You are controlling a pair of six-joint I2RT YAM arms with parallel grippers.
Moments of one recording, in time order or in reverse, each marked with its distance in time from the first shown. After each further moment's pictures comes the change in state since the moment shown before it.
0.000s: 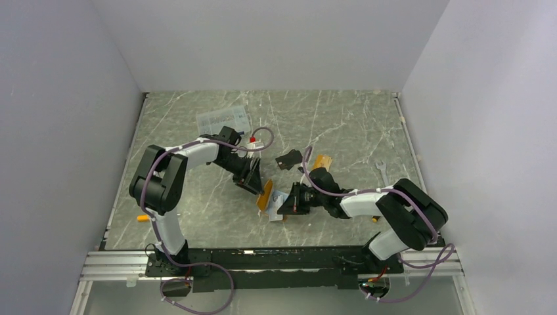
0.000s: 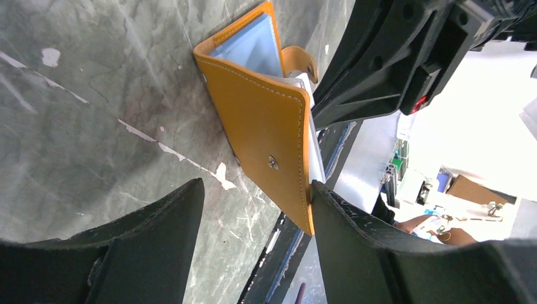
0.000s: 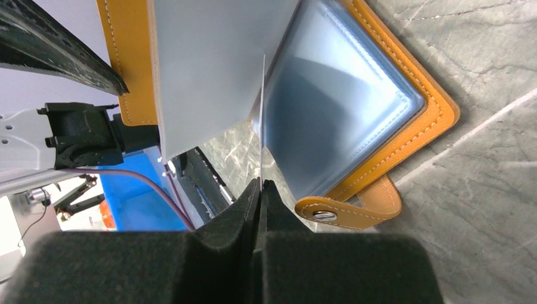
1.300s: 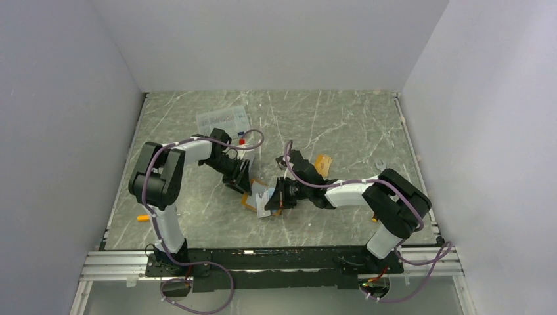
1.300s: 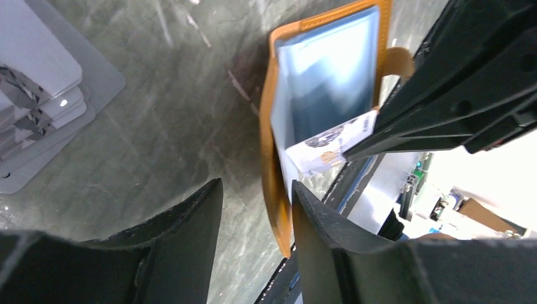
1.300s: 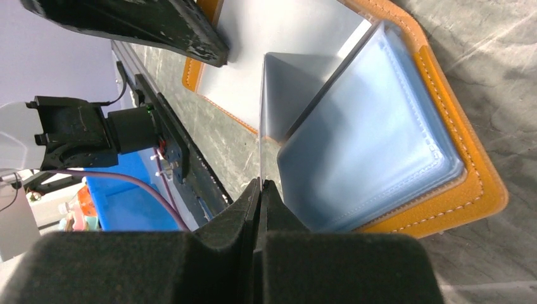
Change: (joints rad) left arm 0.094 0.037 -0.009 -0.054 -0.089 0.071; right arm 0.076 0.138 0.202 -0.070 0.008 -0.069
